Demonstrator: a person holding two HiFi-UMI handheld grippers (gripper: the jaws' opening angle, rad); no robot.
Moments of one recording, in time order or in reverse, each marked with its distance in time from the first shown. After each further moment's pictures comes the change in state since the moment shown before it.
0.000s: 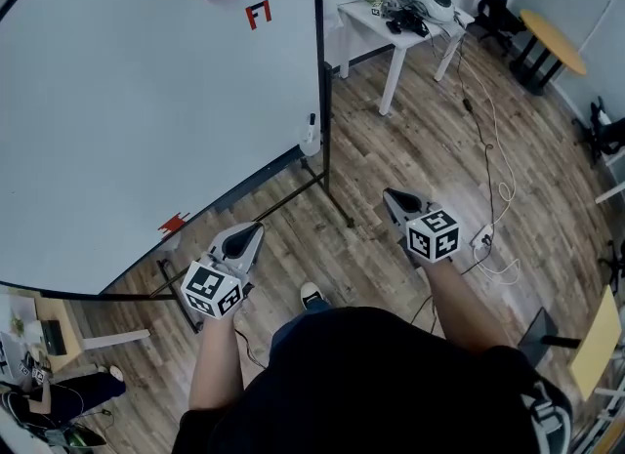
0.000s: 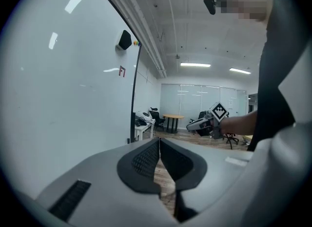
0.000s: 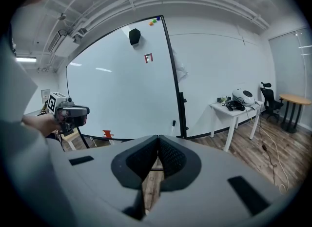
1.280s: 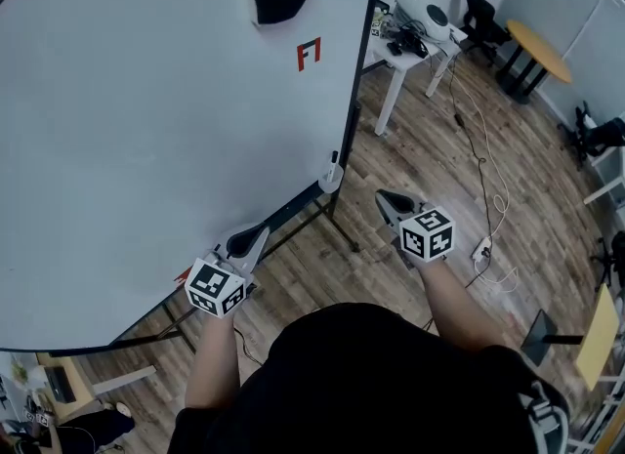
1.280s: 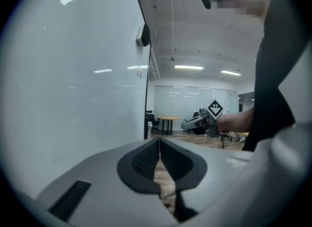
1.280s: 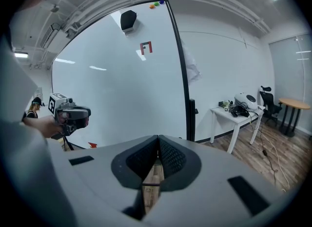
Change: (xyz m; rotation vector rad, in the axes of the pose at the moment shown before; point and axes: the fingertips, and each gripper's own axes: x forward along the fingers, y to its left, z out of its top) left arm 0.030 0.153 0.026 0.053 -0.027 -0.113; right arm 0.141 0.020 0.077 -0.009 -0.012 -0.057
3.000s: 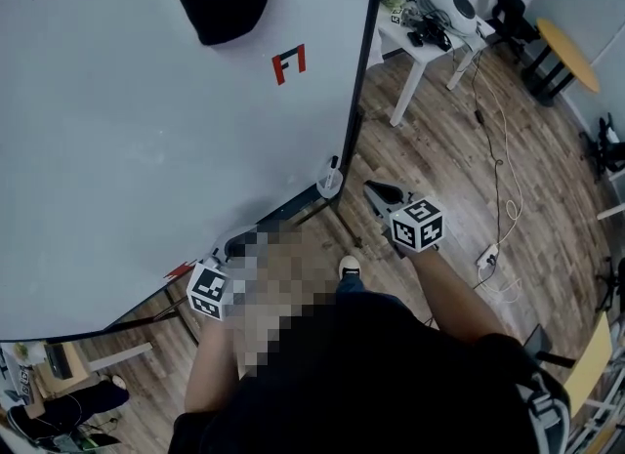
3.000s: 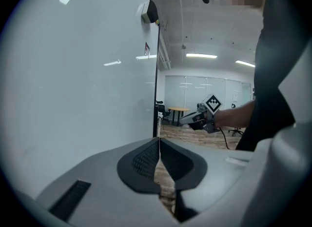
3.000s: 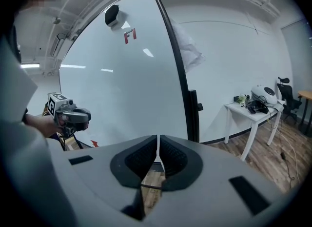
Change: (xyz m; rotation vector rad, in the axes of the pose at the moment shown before) left arm 0.058 0.018 -0.019 -0.039 0.124 0.136; right arm 0.074 -0.055 0.004 0.006 0.022 0.178
